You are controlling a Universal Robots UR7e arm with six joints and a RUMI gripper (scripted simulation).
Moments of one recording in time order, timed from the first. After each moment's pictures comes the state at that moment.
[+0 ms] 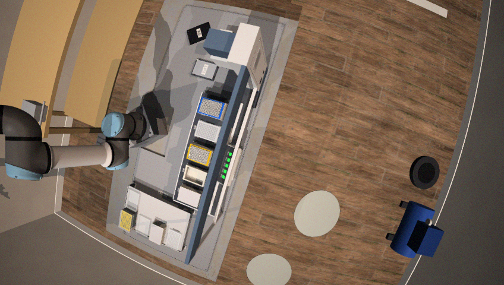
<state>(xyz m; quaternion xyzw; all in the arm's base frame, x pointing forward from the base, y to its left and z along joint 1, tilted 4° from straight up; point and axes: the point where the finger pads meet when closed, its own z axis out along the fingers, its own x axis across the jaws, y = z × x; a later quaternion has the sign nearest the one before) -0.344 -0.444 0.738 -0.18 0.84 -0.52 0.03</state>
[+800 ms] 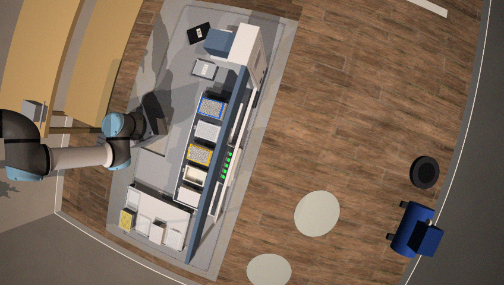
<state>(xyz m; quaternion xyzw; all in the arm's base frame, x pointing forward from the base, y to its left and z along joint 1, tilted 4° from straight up) -0.283 -0.398 0.671 -0.35 0.86 -0.37 0.04</state>
